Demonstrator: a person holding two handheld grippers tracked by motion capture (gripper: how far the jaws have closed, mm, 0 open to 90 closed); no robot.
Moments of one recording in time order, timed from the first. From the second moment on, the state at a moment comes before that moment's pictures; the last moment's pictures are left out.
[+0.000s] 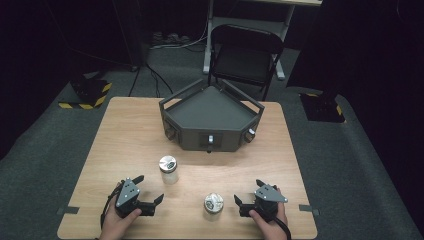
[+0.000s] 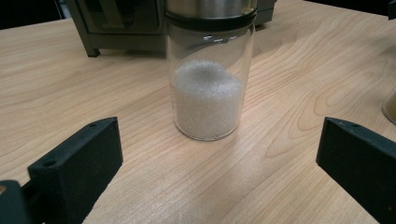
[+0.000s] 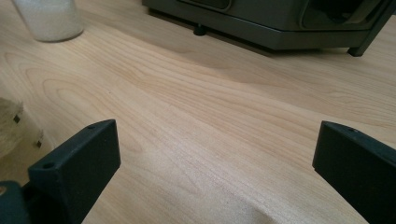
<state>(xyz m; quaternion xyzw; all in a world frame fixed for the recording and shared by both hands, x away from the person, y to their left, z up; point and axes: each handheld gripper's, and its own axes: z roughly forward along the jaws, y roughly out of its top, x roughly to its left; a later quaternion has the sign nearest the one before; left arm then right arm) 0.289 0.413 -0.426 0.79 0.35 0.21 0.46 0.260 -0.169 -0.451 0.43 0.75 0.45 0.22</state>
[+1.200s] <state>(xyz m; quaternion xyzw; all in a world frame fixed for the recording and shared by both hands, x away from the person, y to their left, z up) 0.292 0.406 -0.421 0.80 0.34 0.20 0.44 0.255 -0.174 -0.449 0.42 0.76 0.44 0.23</state>
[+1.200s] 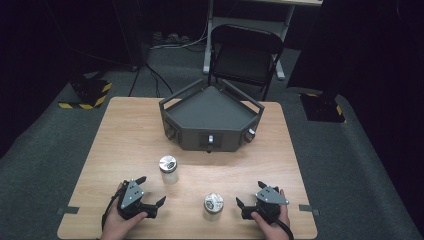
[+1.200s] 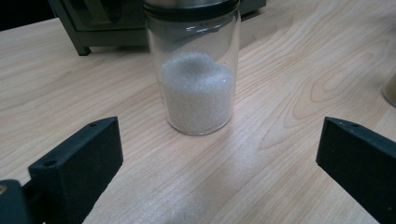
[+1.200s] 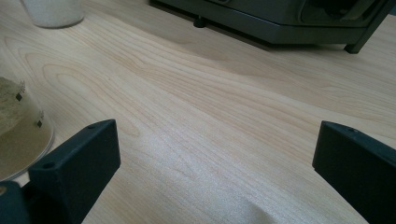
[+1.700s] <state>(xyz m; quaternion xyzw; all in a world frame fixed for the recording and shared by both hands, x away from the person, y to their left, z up) 0.291 0.404 -0.407 0.79 0.35 0.20 0.46 0.256 -0.174 -0.448 0.42 0.76 0.43 0.23</state>
